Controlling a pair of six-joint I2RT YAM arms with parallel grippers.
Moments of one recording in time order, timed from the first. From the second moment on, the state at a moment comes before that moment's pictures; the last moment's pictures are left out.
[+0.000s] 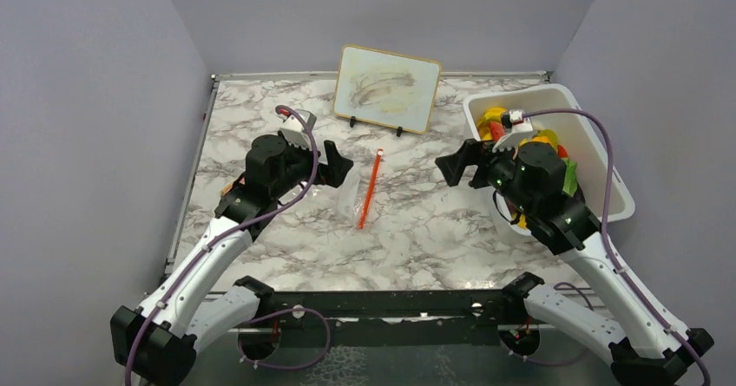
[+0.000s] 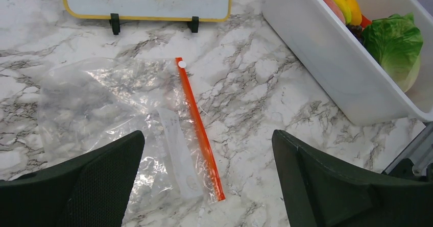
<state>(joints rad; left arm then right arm) -0.45 0.93 0.82 -0.18 0.20 -0.30 0.55 0.80 0.94 -0.40 0.07 0.40</state>
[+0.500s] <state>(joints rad) -0.45 1.06 0.87 -0.24 0.10 -0.27 0.55 0.76 0.94 -0.40 0.07 0.37</state>
